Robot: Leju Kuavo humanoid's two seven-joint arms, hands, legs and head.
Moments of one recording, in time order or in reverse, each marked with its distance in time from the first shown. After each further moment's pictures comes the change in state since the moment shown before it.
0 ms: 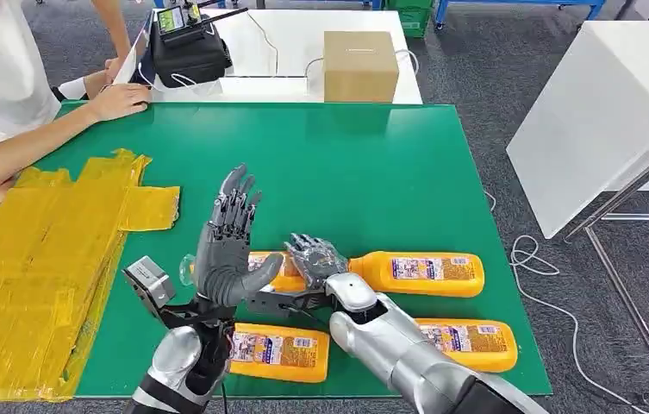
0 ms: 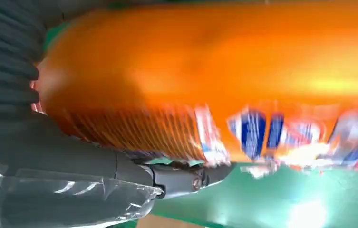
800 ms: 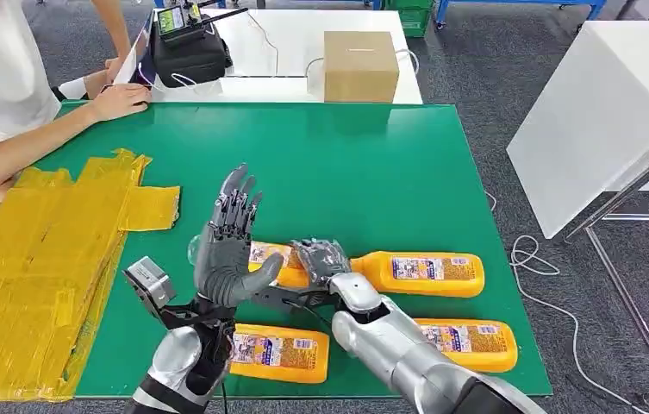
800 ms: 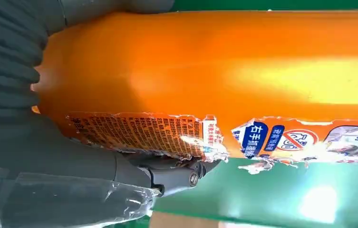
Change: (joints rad) left arm 0.001 0.000 -0.001 0.000 0.001 -0.005 -0.001; right arm 0.011 0.005 -0.055 0.014 -0.004 -0.111 -0.012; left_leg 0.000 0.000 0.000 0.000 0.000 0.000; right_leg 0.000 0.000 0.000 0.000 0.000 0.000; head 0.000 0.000
